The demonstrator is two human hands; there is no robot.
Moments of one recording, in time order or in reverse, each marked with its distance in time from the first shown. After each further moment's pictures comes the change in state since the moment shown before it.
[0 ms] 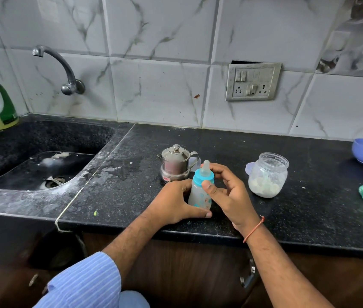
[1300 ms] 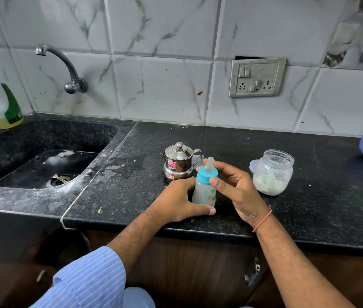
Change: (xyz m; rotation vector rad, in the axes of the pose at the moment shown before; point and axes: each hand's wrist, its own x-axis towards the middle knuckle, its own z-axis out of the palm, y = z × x) left_hand 0.002 -0.006 0.002 -0.016 -0.022 -0.003; right_hand 0.010 -0.007 -0.012 0.173 -0.122 0.081
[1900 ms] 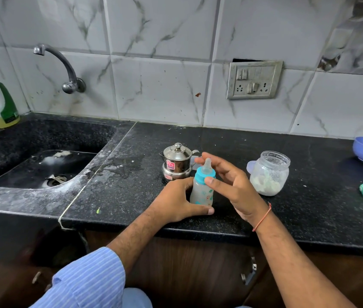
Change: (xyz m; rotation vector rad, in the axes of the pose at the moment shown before) left_hand -0.002 0.003 0.000 0.009 0.027 0.009; right_hand 0.000 -0.018 0.005 -0.157 -0.079 0.033
